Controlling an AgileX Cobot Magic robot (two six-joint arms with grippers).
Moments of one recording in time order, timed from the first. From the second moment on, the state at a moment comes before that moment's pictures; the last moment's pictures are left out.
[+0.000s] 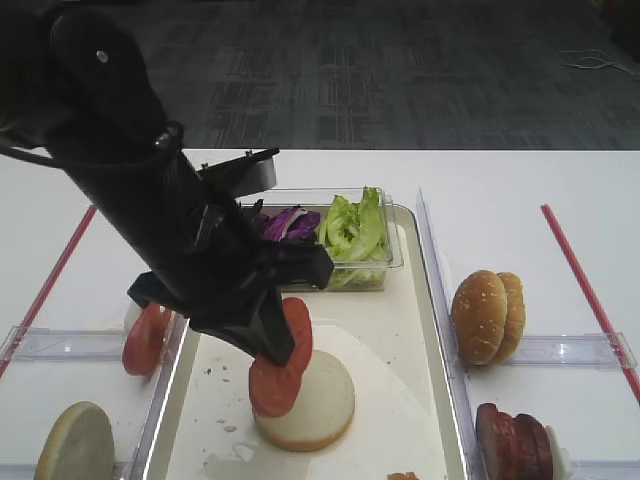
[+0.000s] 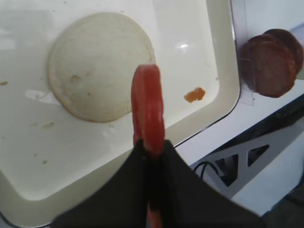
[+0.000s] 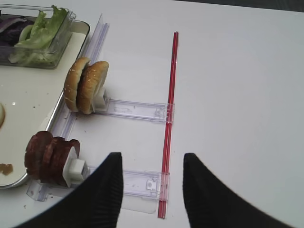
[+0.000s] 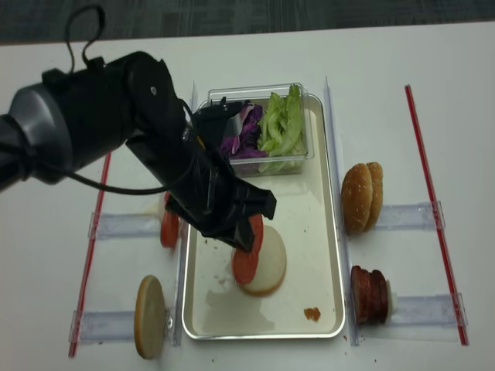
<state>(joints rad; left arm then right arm) -0.56 1.62 -1.09 -0.56 0.98 0.06 0.06 -0.02 -0.47 0.07 1.13 -0.08</state>
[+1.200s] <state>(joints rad) -0.42 1.90 -0.98 -1.13 0.95 0.63 0.06 -0.02 -0.47 0.07 1.13 -0.08</state>
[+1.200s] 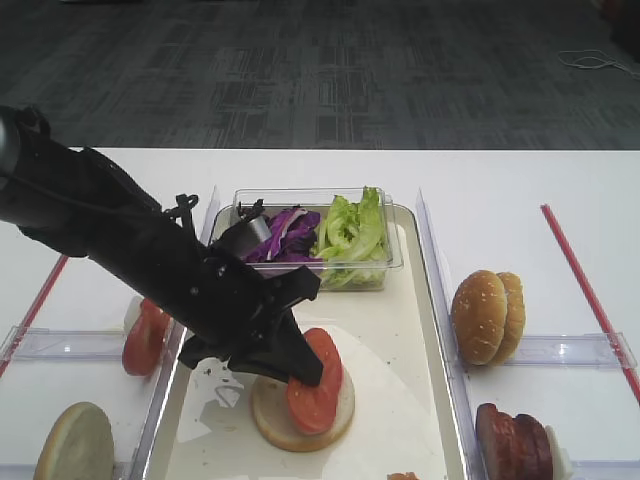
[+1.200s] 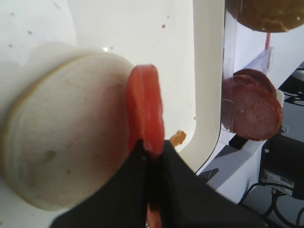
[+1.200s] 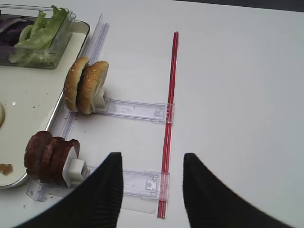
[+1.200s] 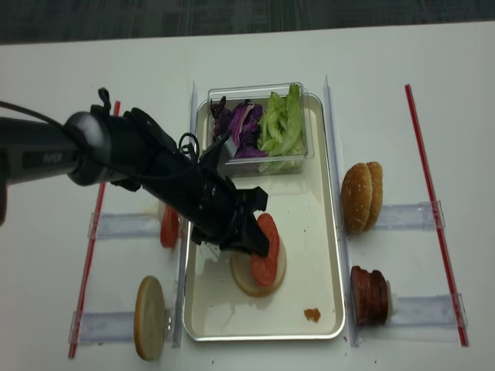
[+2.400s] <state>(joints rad) -0.42 1.91 -0.98 -1.08 0.90 0.54 0.06 -0.02 -0.47 0.07 1.13 -0.08</state>
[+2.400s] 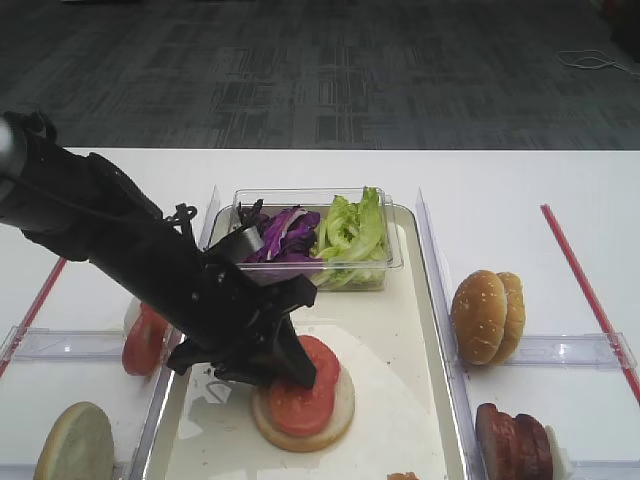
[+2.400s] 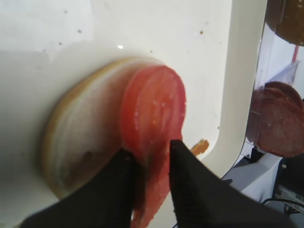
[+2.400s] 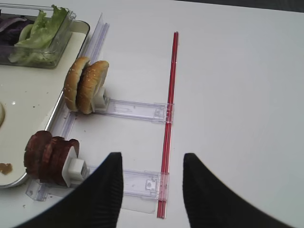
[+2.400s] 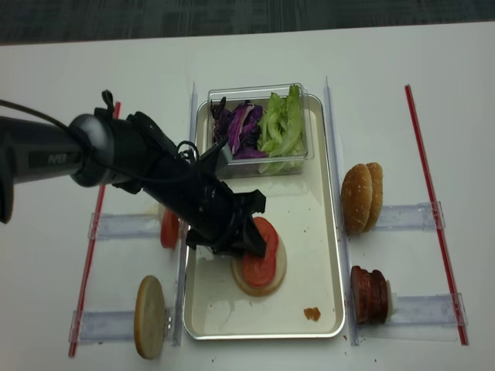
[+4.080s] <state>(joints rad) -0.42 1.82 -1.11 -0.61 0.97 0.15 0.06 -0.02 -0.47 0.07 1.13 -0.08</state>
